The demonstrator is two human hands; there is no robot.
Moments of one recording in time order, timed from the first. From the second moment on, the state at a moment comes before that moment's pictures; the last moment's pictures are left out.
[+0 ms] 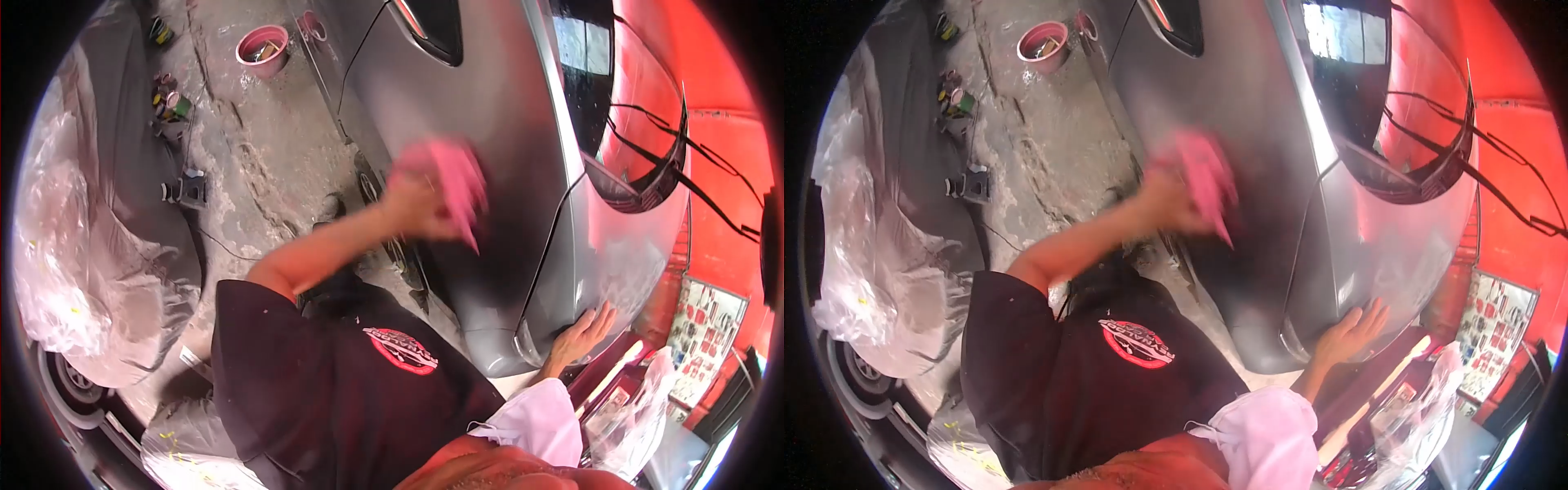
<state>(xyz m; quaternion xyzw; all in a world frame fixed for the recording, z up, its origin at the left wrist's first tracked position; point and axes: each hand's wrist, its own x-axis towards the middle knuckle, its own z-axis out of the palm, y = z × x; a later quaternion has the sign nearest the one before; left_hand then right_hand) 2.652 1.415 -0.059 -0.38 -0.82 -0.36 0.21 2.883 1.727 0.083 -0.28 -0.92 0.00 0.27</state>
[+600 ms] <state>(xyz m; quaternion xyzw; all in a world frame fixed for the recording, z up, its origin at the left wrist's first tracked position) 2.732 1.500 -0.212 0.10 -0.71 -0.70 0.01 2.881 1.734 0.080 -0.25 -0.92 -0.05 0.28</state>
